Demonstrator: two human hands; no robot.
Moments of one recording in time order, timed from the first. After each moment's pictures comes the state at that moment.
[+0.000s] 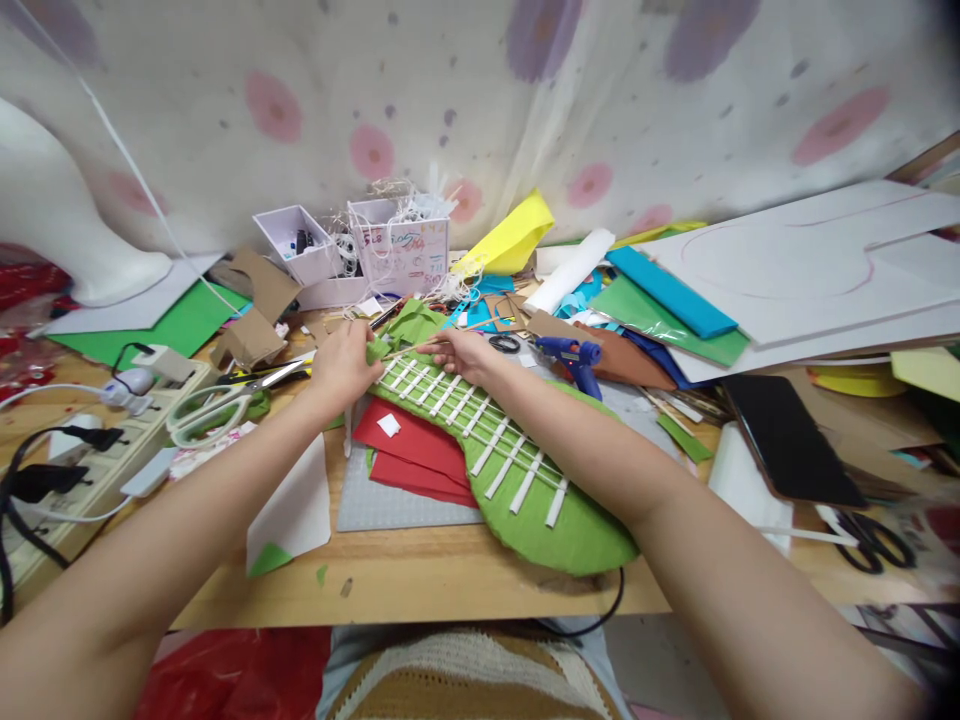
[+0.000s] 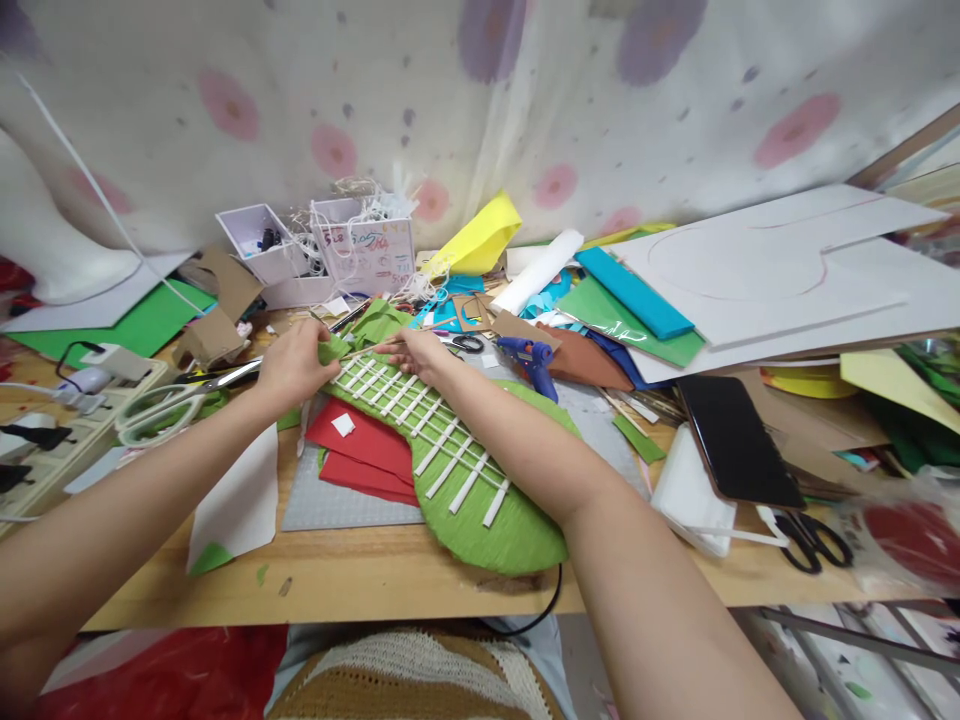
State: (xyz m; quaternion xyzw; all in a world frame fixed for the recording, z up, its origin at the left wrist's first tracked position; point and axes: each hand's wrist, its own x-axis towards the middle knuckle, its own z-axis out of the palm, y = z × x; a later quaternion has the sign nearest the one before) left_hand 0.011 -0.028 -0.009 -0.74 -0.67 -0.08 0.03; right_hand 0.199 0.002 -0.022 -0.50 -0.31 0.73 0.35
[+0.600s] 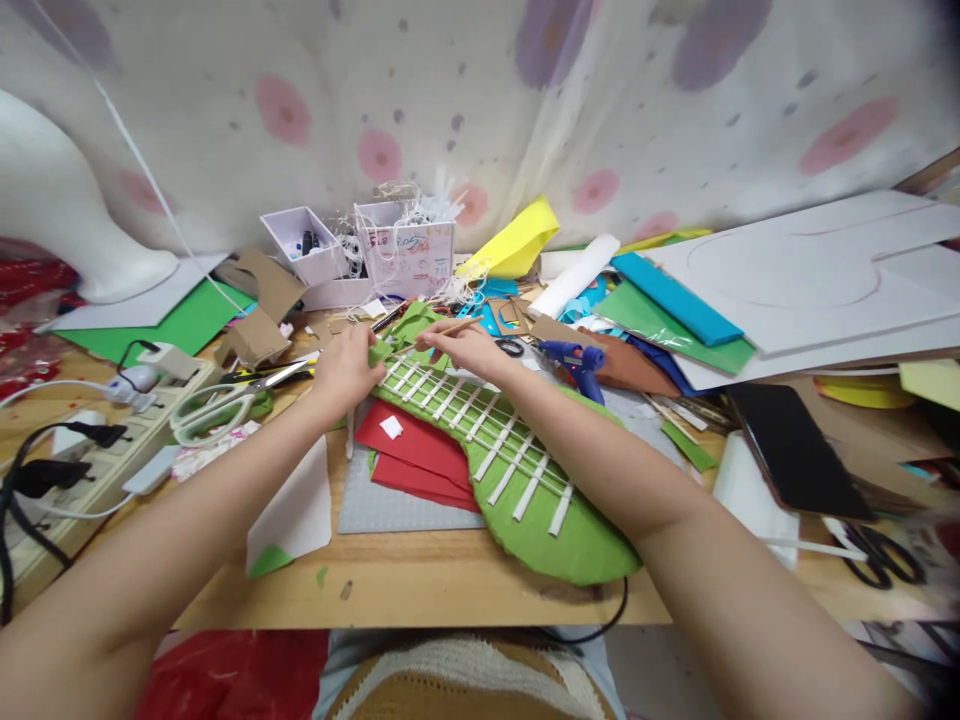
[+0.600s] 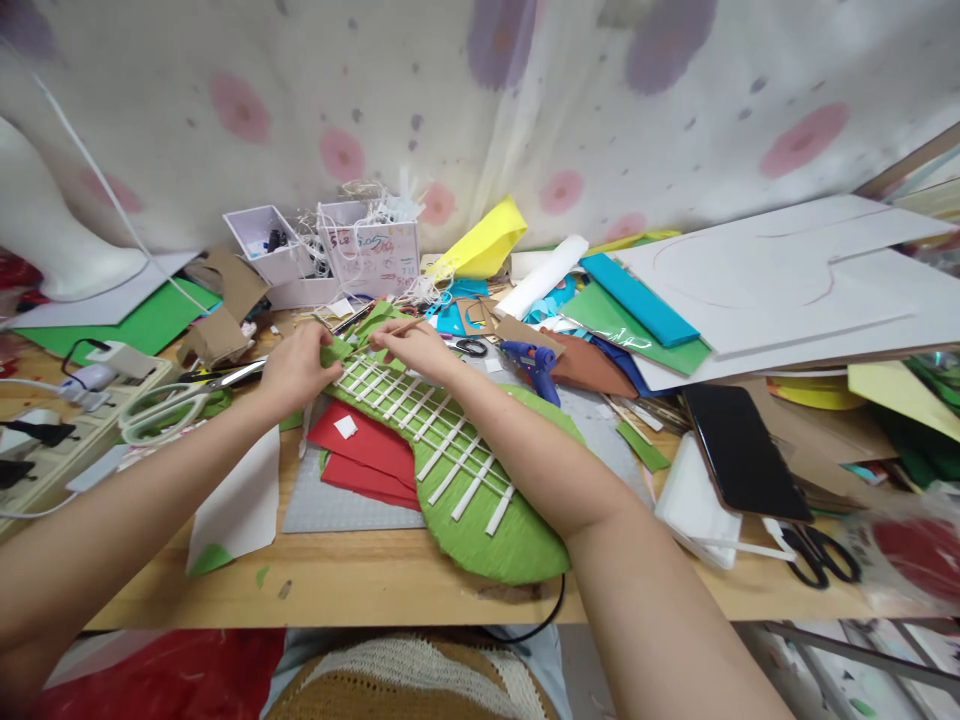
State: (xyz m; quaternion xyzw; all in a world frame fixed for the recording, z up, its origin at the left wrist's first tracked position) left_hand 0.004 -0.026 -0.016 -0.73 -0.67 -0.10 0.02; right_hand 0.207 -0.009 -0.004 -0.46 -0.61 0.54 0.35
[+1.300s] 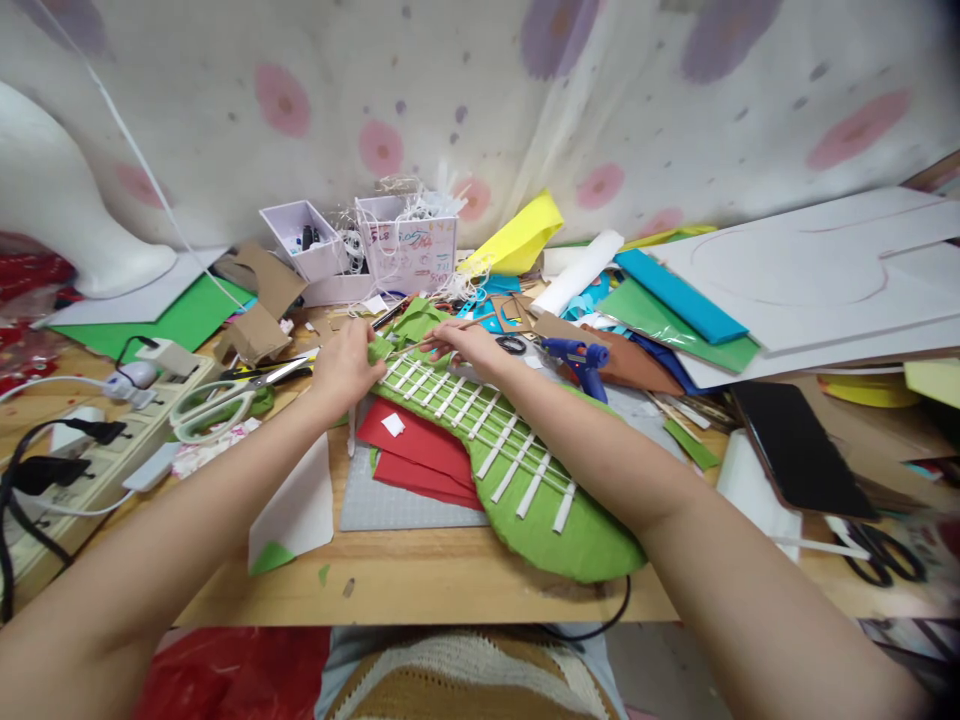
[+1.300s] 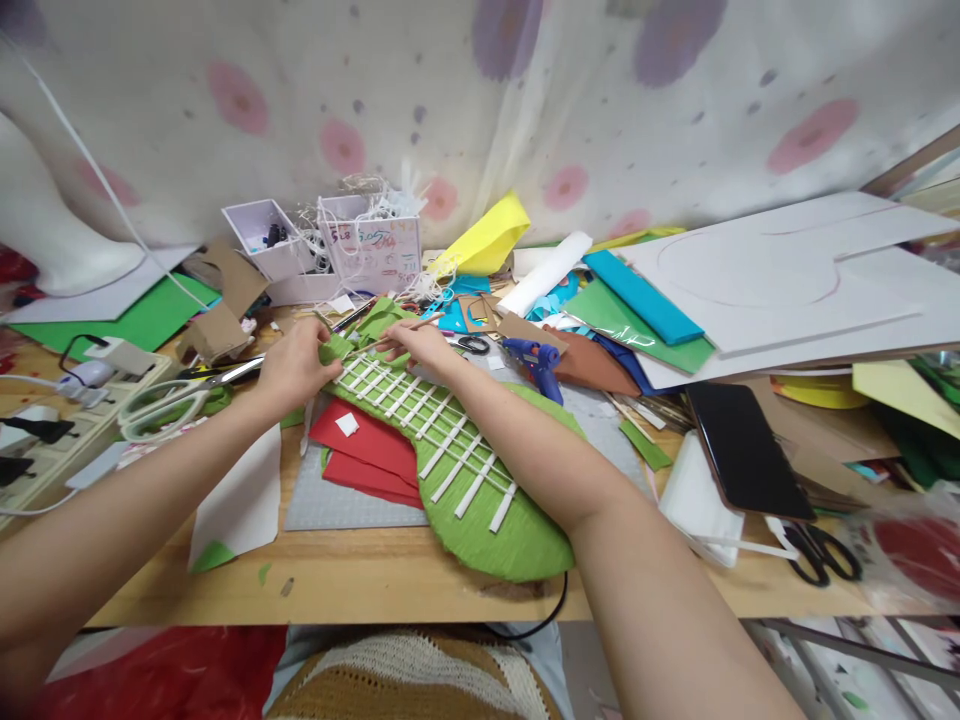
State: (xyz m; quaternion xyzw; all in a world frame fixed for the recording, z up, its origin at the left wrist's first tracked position) left_hand 0.004 -0.029 -0.015 -0.73 -0.68 -0.11 0.00; right_hand 0.204 0.000 -0.019 -0.47 -0.49 0.64 0.36
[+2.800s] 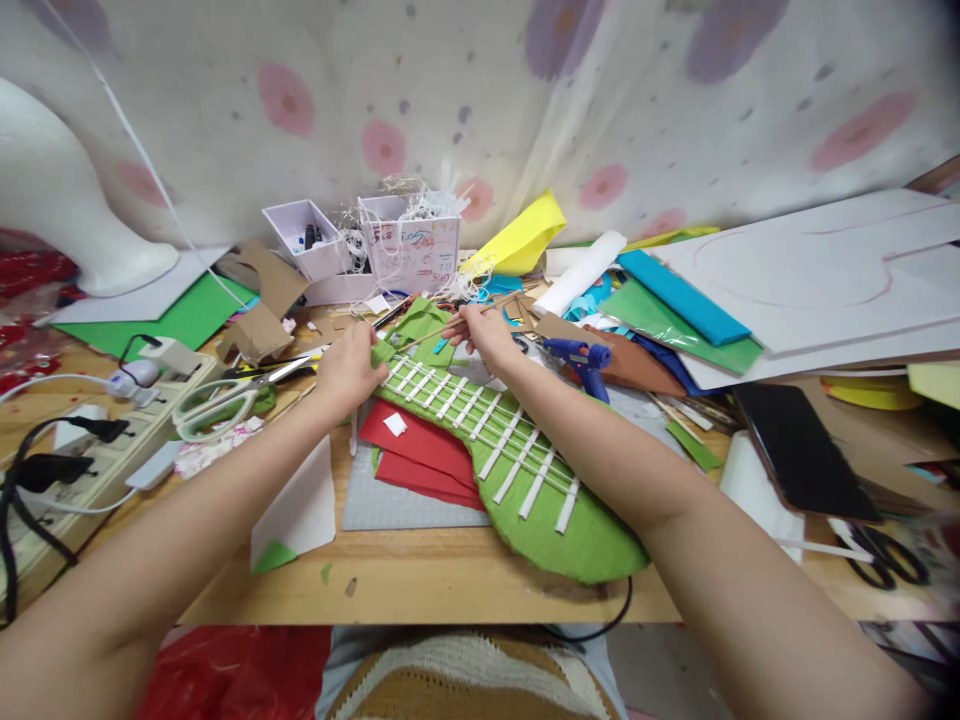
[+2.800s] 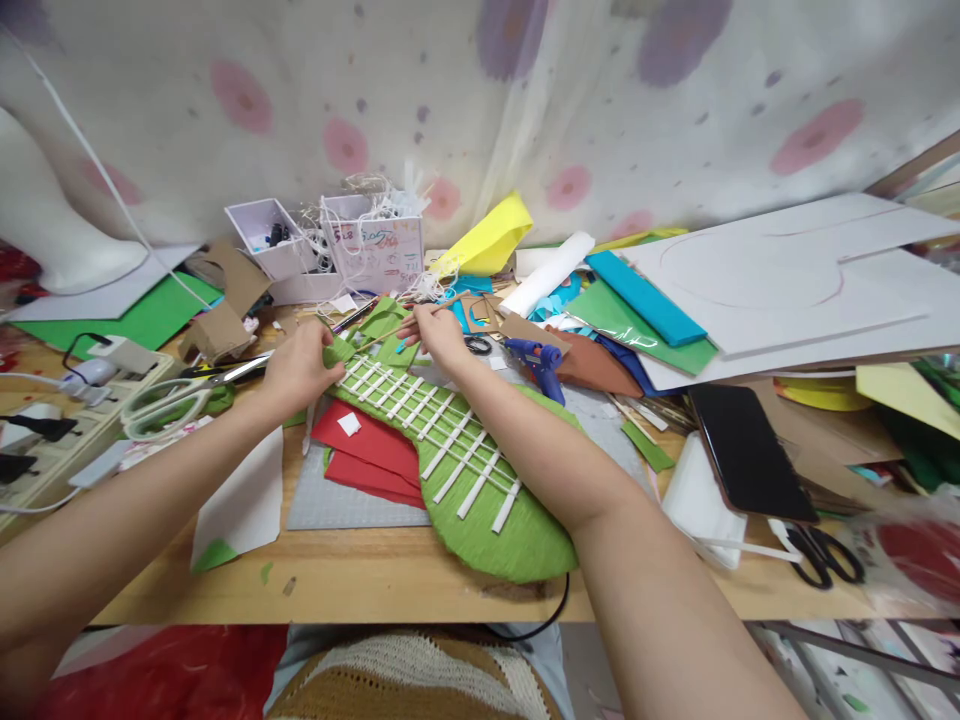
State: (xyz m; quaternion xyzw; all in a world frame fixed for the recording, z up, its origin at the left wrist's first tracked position) left_hand 0.004 -0.031 -0.017 -0.73 -0.68 -0.10 0.00; right_hand 0.210 0.009 -0.011 -0.54 -0.46 0.55 0.44
